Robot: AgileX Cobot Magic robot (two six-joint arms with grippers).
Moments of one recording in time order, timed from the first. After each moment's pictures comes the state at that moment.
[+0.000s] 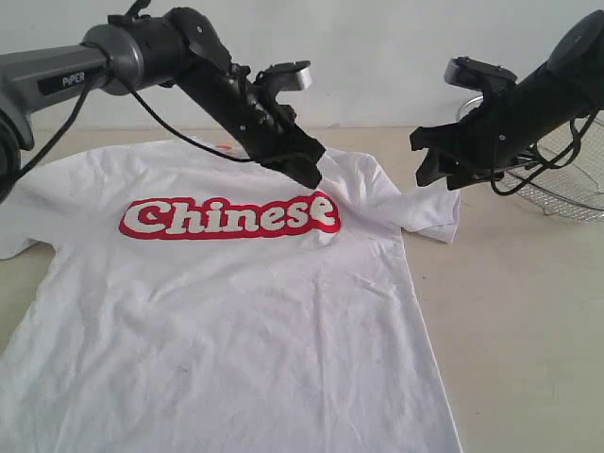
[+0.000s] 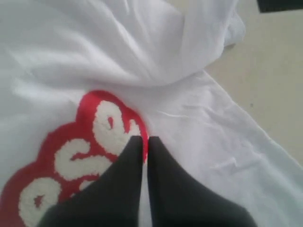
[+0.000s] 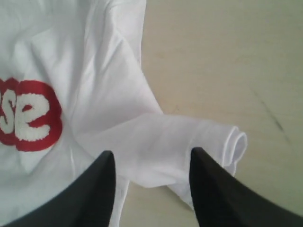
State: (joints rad) left arm -0.37 2.46 -2.16 -0.63 1.08 0.66; right arm -0.06 2.05 -1.45 0.63 0.67 -0.50
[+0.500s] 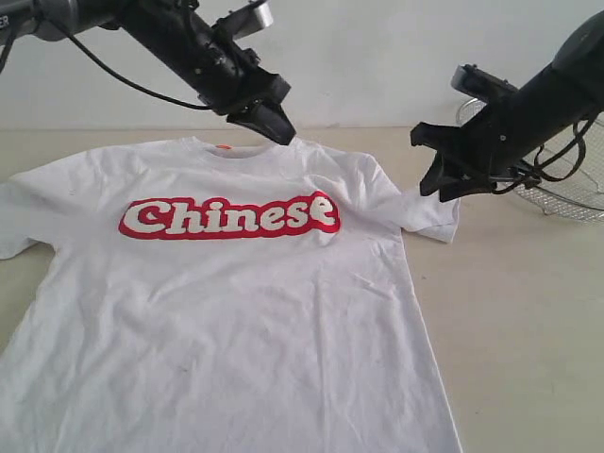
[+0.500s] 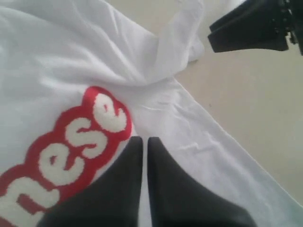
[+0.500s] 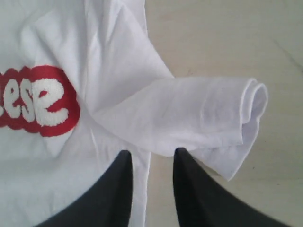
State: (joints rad) left arm -0.29 2.34 -2.16 -0.68 1.21 0.61; right arm -0.07 2.05 -1.45 0.66 0.77 -0.35
